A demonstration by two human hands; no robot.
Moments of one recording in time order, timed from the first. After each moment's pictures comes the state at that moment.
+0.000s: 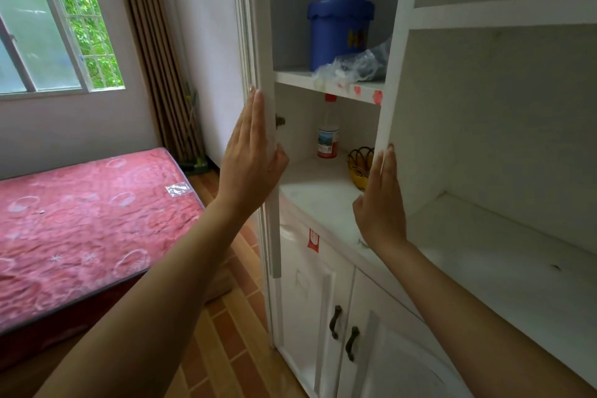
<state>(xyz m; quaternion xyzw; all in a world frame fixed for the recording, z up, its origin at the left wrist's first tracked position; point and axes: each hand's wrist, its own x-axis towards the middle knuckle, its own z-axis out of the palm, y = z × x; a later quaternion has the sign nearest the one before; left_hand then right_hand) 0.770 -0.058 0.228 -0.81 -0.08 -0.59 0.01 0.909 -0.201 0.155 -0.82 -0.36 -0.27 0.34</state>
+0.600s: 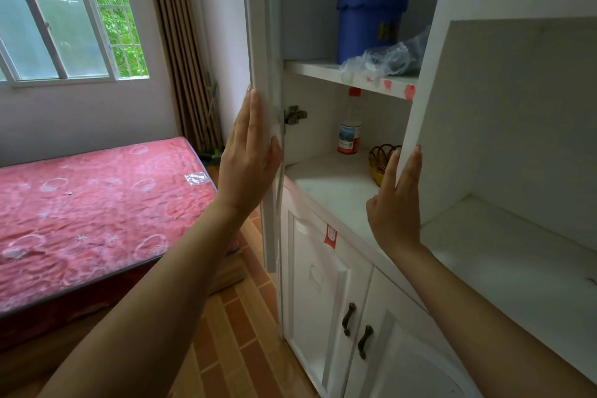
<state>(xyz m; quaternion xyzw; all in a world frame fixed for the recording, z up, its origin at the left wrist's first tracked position) 0.744 -0.036 0.218 -0.77 -0.08 -0.63 0.06 0.908 -0.185 0.144 -0.81 -0.36 -0.33 0.33</state>
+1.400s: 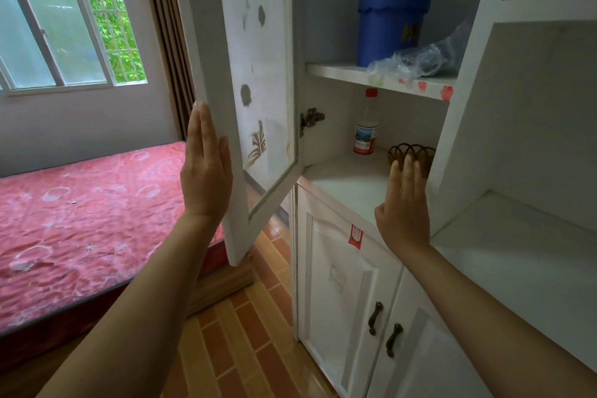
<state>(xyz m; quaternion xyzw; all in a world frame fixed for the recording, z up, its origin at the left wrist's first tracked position) 0.671 0.042 0.204 -0.75 -0.20 -0.63 0.03 0.872 -0.156 0.138 -0.86 -0.34 -0.28 0.25</state>
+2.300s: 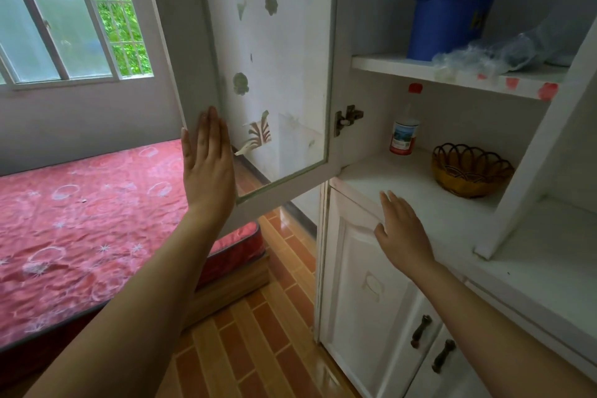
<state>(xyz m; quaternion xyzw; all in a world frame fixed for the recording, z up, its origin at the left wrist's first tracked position) 0.642 0.155 0.182 -0.83 -0.36 -0.38 0.22 0.830 -0.077 0.112 -0.89 -0.40 -0.06 0.20</state>
